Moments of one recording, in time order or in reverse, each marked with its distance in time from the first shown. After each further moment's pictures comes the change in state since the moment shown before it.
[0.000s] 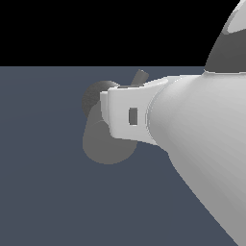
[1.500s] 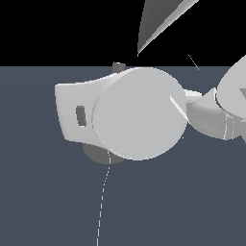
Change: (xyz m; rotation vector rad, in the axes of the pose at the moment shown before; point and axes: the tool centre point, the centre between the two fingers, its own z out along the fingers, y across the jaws) arm -0.003 0.046 -0.016 0.071 0.026 0.005
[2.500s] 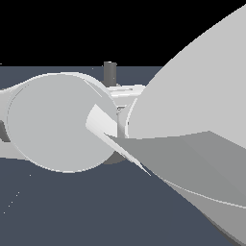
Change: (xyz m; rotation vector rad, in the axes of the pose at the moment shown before) arm -0.007 0.080 -0.014 -0.113 -0.074 -0.052
